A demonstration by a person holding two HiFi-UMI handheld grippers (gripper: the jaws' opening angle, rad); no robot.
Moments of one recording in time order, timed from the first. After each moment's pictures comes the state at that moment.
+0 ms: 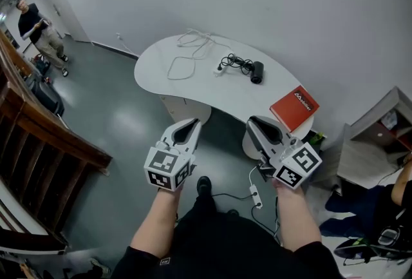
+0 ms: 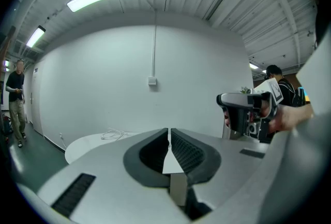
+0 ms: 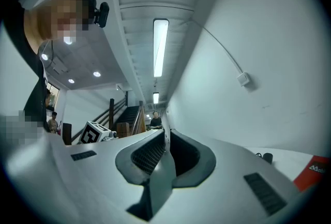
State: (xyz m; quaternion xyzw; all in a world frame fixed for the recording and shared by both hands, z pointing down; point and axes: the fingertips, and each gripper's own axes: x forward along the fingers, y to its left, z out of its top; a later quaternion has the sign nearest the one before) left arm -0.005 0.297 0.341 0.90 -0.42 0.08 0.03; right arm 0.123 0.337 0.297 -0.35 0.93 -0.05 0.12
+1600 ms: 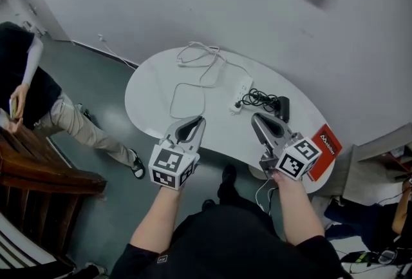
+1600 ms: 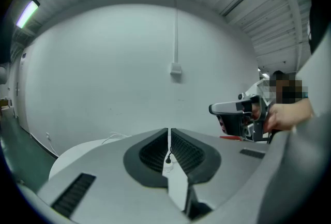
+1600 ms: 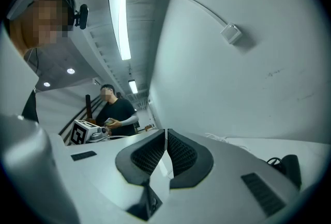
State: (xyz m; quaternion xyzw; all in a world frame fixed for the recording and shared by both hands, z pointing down) left arm -0.072 -0.033 0.379 0.92 -0.39 0.09 0.06; right arm 0.065 -0.014 0.361 -0.40 0.90 -0.16 0.07
